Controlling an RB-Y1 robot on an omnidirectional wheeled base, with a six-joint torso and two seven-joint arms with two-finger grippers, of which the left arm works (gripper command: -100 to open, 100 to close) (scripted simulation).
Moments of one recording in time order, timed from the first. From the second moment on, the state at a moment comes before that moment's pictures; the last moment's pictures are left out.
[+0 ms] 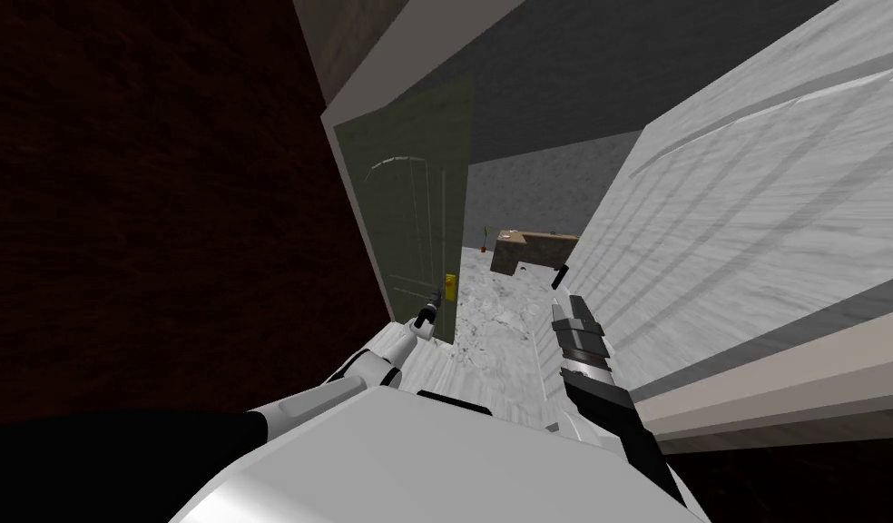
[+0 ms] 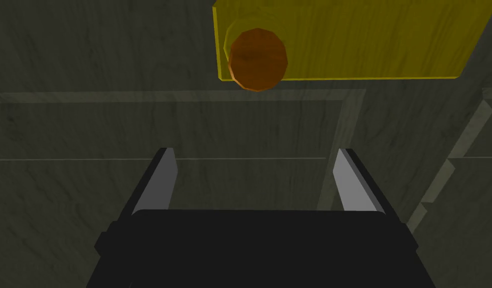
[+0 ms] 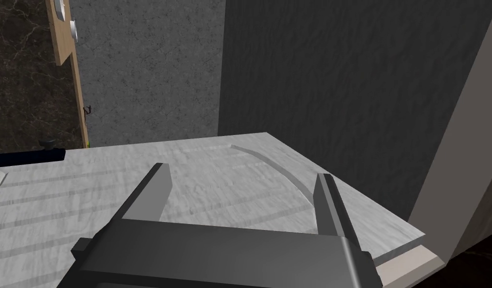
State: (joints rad) arm -0.49 0.06 -0.06 -0.64 0.07 -0.47 0.04
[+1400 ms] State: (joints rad) arm -0.50 0.06 -0.05 -0.62 0.07 -0.50 0.04
